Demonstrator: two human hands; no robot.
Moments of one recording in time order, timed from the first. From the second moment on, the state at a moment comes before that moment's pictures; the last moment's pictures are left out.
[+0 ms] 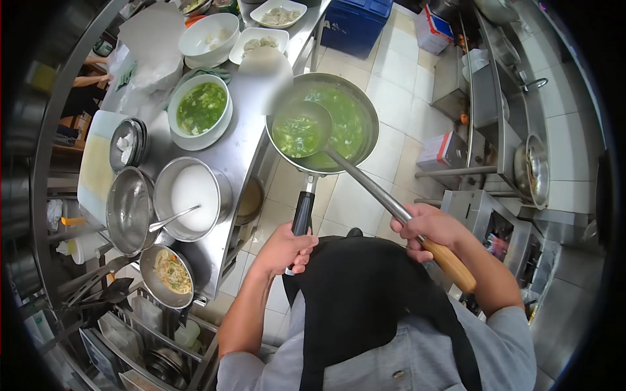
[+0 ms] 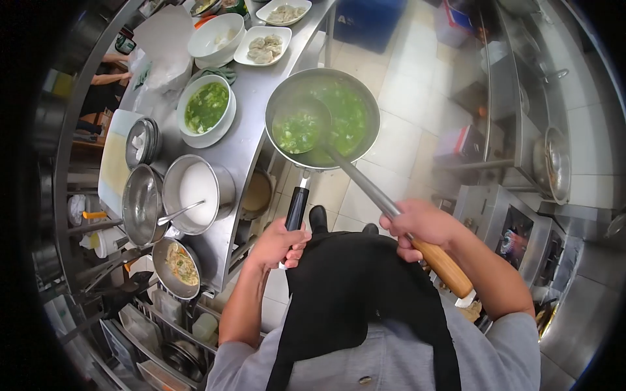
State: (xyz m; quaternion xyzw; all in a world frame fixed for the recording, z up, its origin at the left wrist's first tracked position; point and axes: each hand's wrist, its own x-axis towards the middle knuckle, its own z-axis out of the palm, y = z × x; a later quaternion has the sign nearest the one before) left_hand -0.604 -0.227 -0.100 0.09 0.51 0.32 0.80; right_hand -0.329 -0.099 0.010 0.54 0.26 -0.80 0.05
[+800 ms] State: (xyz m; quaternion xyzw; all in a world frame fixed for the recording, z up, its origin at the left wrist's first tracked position) left_hand -0.619 -0.249 -0.108 0.10 0.45 0.34 0.82; right_hand -0.488 -0.066 0.012 0.42 0.64 -0.64 0.05
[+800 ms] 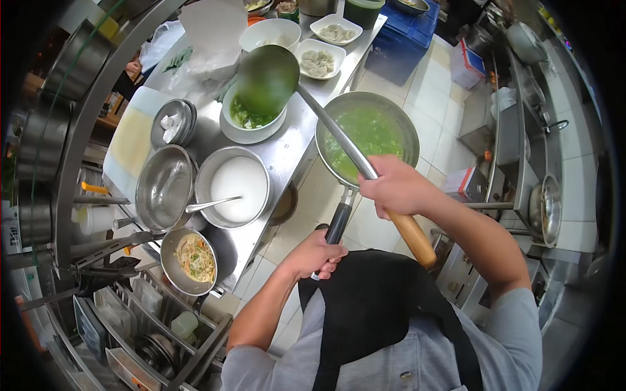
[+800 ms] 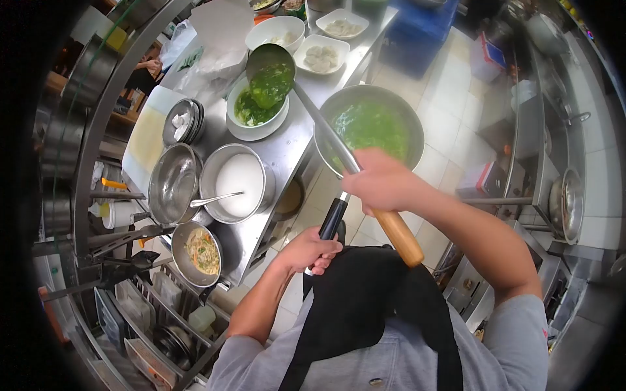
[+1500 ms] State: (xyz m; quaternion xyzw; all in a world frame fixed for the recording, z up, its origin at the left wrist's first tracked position) left_hand -0.633 -0.239 -0.113 0.12 0.48 0.33 0.81; right_hand -0.375 -0.075 0.080 0.61 0.57 -0.55 0.02
